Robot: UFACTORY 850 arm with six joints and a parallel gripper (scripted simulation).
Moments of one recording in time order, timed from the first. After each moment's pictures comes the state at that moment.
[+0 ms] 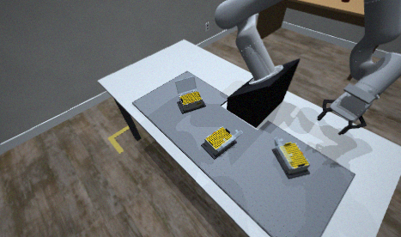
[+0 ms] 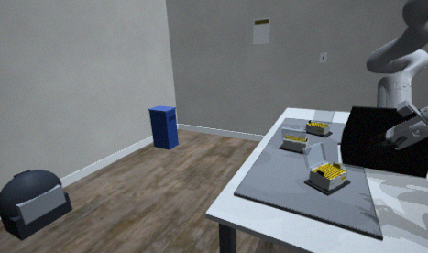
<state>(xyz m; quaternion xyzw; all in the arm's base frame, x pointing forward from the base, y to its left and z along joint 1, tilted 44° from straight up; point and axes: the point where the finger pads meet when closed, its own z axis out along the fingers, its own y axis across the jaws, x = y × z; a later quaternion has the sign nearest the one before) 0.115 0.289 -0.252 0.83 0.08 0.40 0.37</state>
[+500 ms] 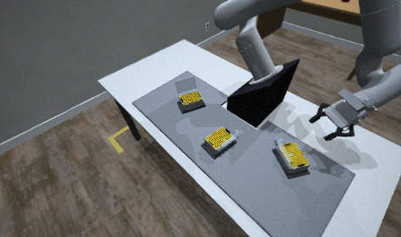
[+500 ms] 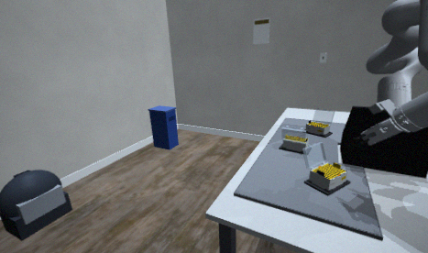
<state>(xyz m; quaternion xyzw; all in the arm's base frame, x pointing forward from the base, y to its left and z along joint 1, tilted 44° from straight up) 0.163 0.277 -0.236 0.79 -0.07 0.45 0.41</state>
